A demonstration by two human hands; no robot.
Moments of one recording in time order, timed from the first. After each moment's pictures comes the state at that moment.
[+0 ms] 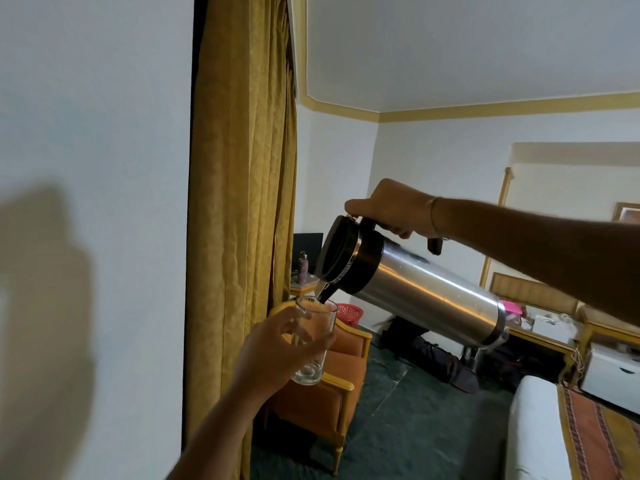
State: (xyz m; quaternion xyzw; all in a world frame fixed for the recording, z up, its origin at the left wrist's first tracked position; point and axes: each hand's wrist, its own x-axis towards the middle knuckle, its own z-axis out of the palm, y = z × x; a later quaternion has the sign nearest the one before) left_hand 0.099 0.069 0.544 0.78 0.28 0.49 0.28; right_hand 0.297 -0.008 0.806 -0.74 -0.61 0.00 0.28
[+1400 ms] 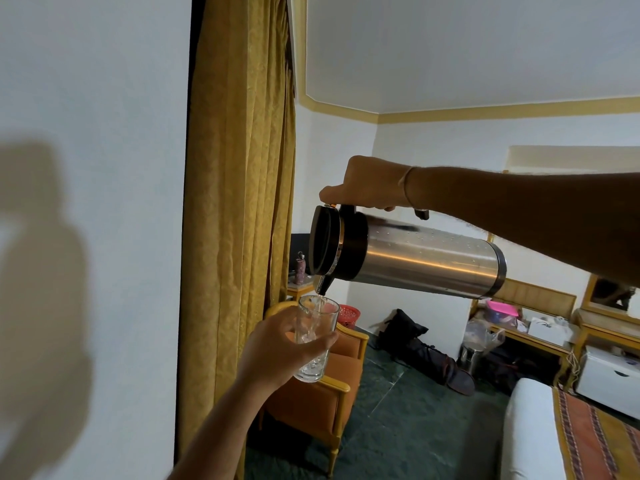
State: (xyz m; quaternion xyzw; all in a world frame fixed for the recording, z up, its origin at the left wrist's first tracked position) left_hand 0.113 0.069 0.549 0.79 0.30 0.47 0.27; right_hand 0.276 0.019 0.841 -0.70 -0.68 -0.15 0.15
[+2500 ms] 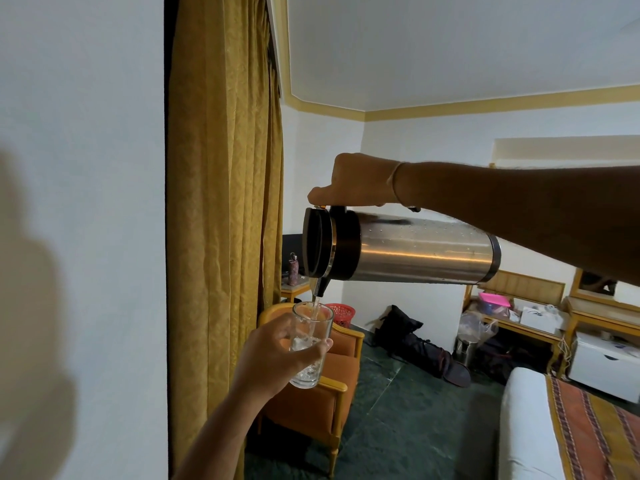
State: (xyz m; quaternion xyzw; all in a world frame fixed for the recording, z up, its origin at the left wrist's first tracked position) left_hand 0.128 0.073 0.543 0.78 0.28 0.47 0.29; right_hand 0.281 0.006 0.846 -0.70 -0.68 -0.19 0.13
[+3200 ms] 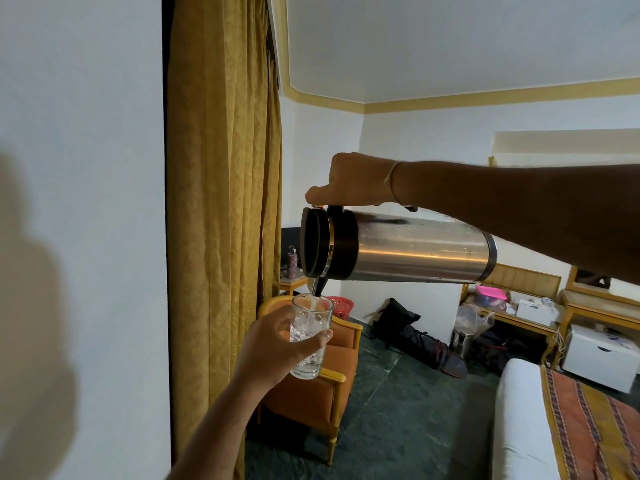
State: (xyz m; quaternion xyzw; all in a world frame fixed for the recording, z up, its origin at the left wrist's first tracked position) left_hand 0.127 0.077 0.539 0.78 0.28 0.46 0.33; right_hand 0.275 0.007 0.834 -0.70 -0.68 -0.17 0.13
